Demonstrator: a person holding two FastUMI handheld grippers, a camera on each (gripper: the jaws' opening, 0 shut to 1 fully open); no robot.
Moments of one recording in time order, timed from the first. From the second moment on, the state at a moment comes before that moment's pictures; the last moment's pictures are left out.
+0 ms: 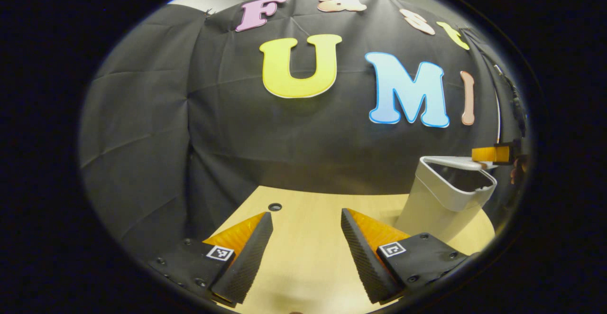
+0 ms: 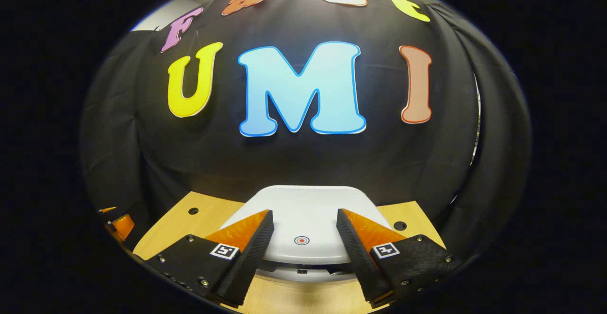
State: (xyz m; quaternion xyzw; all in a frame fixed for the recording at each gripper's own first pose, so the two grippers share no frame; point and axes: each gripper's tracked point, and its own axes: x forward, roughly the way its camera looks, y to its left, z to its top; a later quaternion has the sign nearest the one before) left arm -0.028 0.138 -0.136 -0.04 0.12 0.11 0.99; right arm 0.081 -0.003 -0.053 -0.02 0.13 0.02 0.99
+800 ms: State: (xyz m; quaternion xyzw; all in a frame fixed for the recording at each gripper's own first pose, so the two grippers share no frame) left arm -0.028 0.141 -0.142 -0.04 0.12 0.11 0.99; right arm 0.076 -0.004 -0.079 -0.03 0.14 0.01 0.99
